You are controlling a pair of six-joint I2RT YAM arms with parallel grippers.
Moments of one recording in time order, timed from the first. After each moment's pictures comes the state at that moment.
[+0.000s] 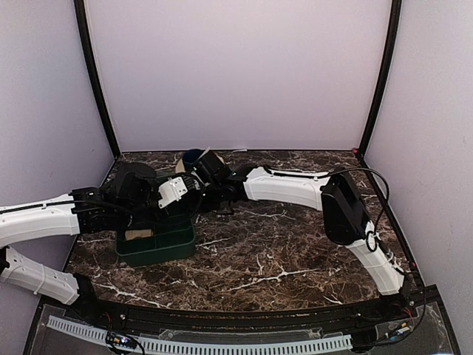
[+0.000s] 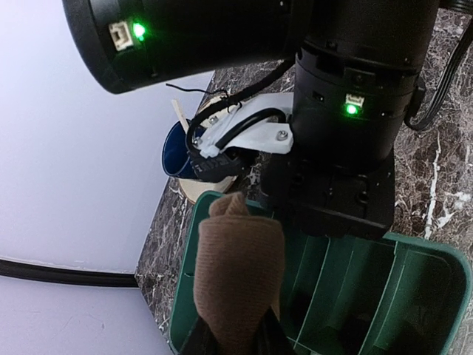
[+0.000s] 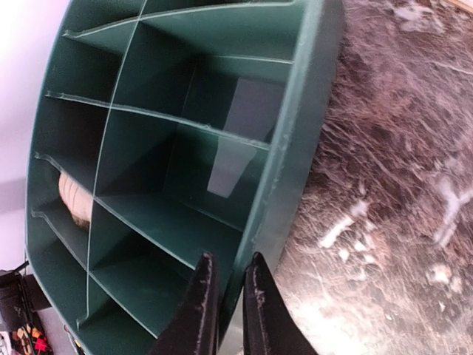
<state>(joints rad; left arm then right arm) -0.89 1.13 0.83 -0.31 -0.57 0.61 1.01 2.46 2.16 -0.47 -0.13 0.63</state>
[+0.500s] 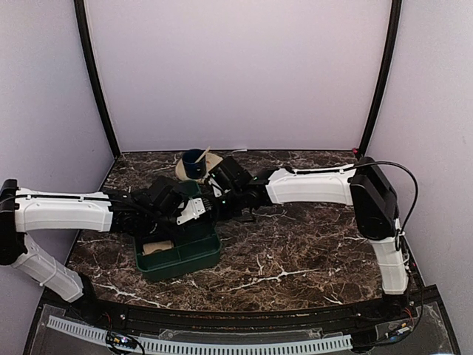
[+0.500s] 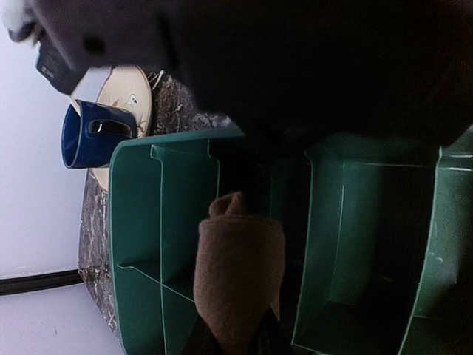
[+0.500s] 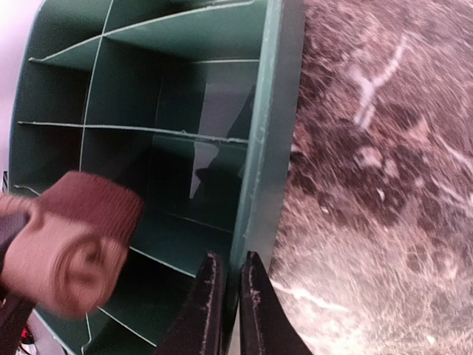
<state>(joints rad) -0.91 1.38 0.86 -0.37 -0.49 0.51 1.01 2.19 1.75 -0.40 -0.06 0.62</state>
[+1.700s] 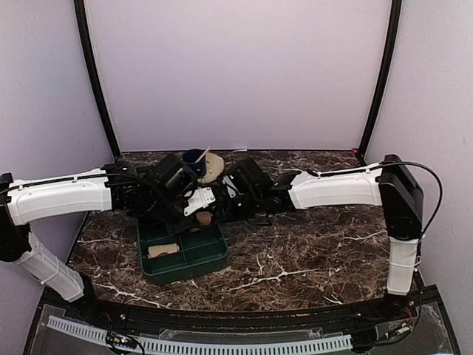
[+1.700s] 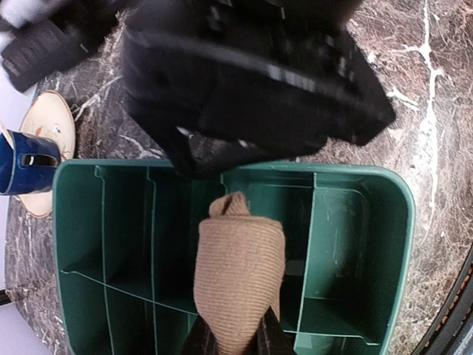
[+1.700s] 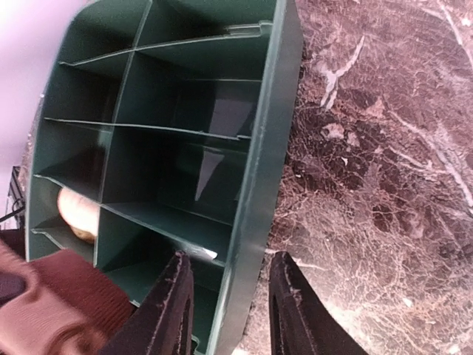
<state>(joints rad) -0.95 1.43 1.16 -0.74 -0.19 0.30 1.01 1.98 1.46 -0.24 -0.03 0.60</state>
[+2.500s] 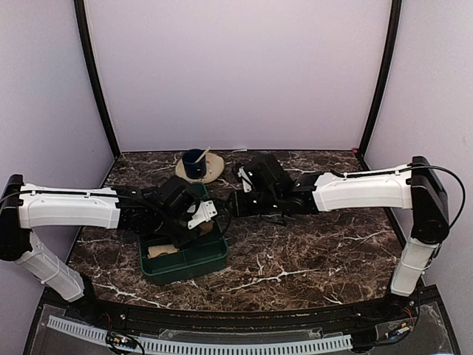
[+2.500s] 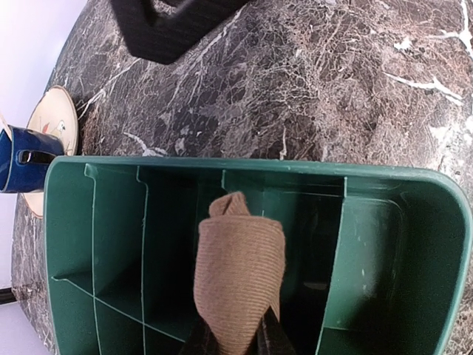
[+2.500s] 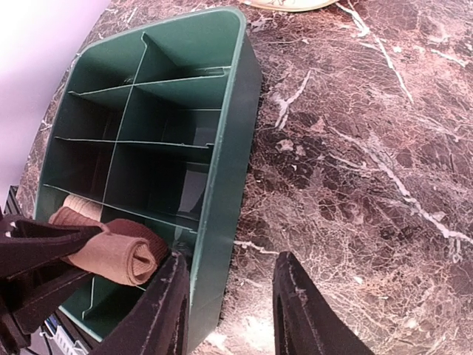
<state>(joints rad) -0.97 1.45 0.98 -0.51 -0.28 0.30 1.01 1.79 1.29 -0.17 0.10 0.57</state>
